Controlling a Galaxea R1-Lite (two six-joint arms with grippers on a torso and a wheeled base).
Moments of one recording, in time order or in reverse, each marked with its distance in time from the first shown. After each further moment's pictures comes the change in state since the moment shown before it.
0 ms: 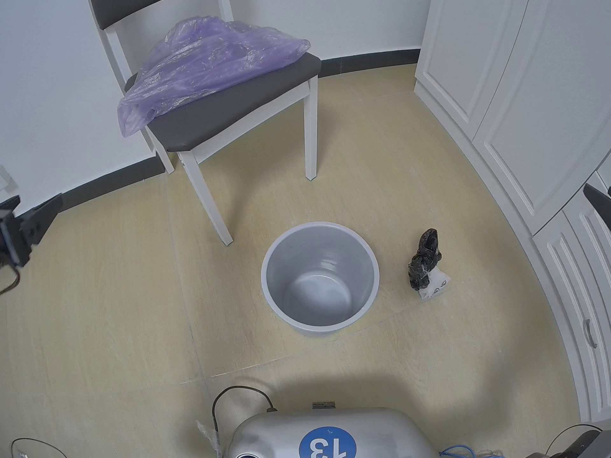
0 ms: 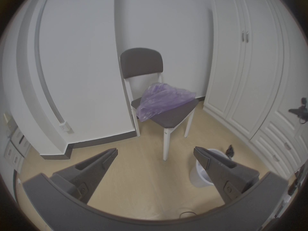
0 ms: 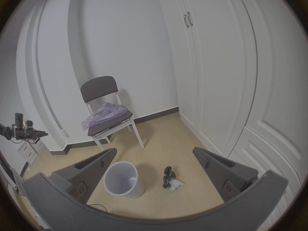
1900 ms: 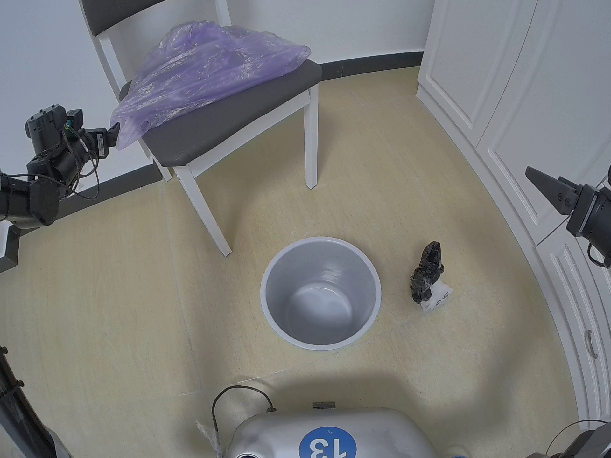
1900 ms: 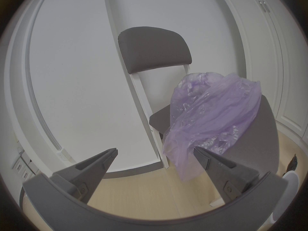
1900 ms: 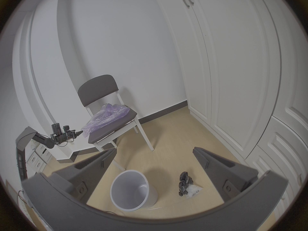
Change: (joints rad) left arm 0.146 0.936 -0.663 -0.486 0.066 0.119; right arm 0.135 0.246 0.012 -0.251 -0.068 0.087
